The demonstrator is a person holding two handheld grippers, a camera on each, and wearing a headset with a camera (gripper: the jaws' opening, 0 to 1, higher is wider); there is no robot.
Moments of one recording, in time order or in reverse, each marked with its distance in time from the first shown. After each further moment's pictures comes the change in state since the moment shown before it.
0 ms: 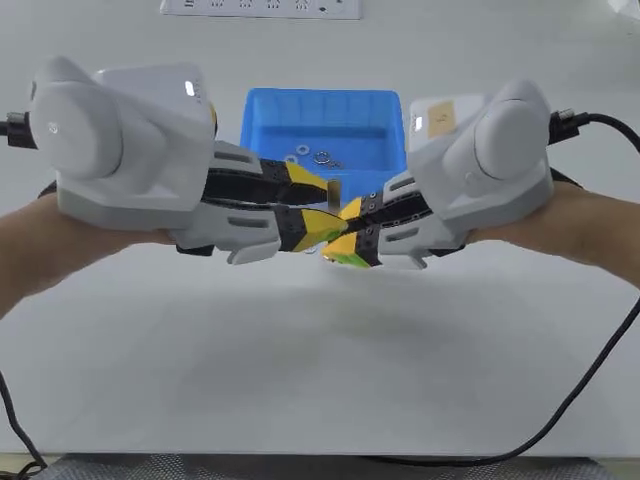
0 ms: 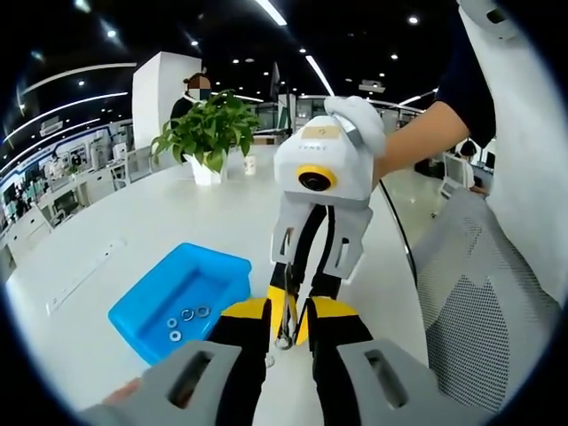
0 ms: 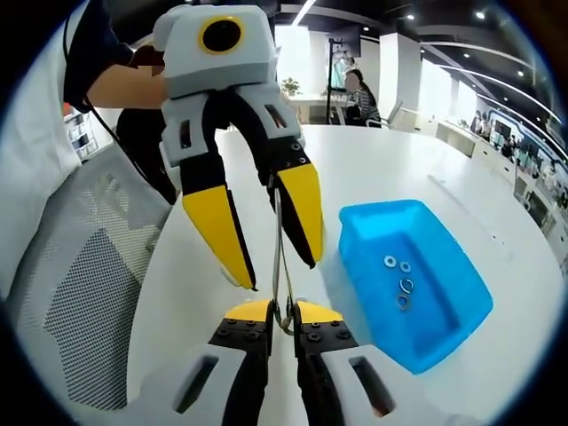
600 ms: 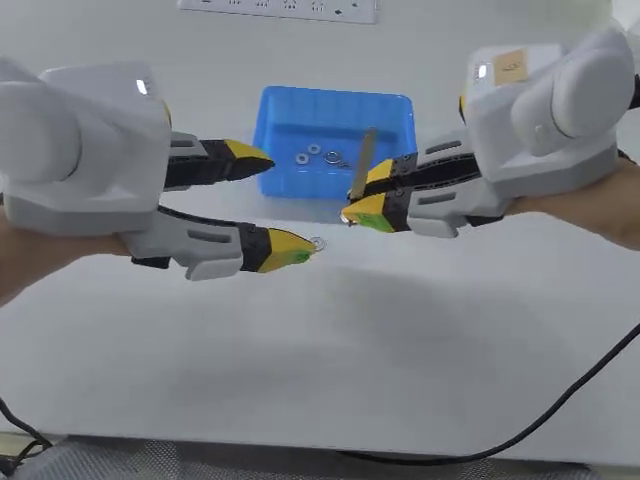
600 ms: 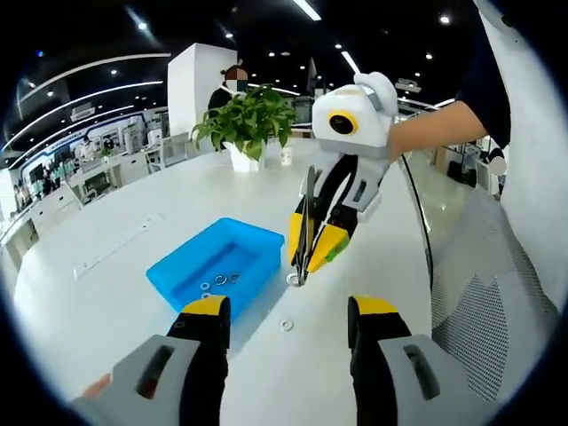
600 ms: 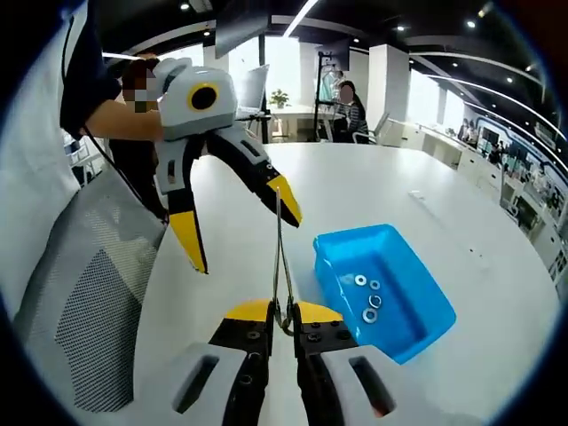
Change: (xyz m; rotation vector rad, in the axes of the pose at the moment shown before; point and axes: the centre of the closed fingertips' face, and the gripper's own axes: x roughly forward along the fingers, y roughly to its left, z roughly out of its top) left arm -0.042 0.015 -0.020 -0.100 0.005 0.168; right arm -0.031 -0.014 0.028 0.001 -0.055 -0.066
